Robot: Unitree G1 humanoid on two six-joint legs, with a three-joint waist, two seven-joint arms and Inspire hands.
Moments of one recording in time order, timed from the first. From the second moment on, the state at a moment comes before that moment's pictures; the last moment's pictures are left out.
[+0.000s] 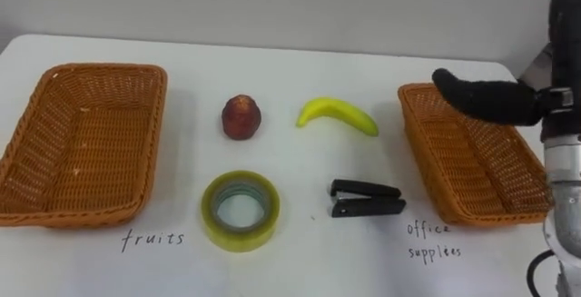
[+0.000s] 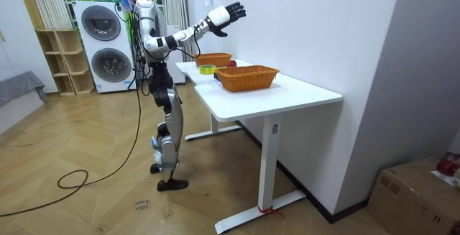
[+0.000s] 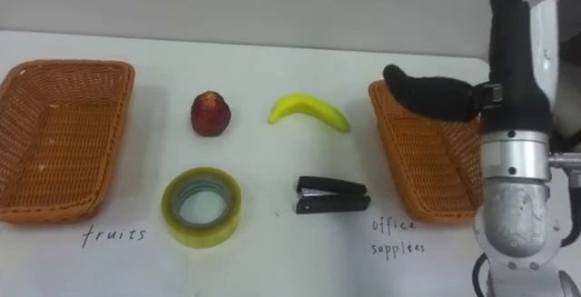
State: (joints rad) left arm 0.26 0.23 0.09 1.06 0.47 0.02 0.18; right arm 0.06 -0.39 -0.10 -0.28 -0.25 -0.13 -0.14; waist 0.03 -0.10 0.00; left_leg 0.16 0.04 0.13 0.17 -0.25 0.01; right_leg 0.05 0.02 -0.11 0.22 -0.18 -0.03
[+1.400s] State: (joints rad) left arm 0.26 0.26 0.05 1.00 0.47 0.04 0.19; right arm 0.10 -0.39 0.03 -0.08 -0.40 0.00 0.29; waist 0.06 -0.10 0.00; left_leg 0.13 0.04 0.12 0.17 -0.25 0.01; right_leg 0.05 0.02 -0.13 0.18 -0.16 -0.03
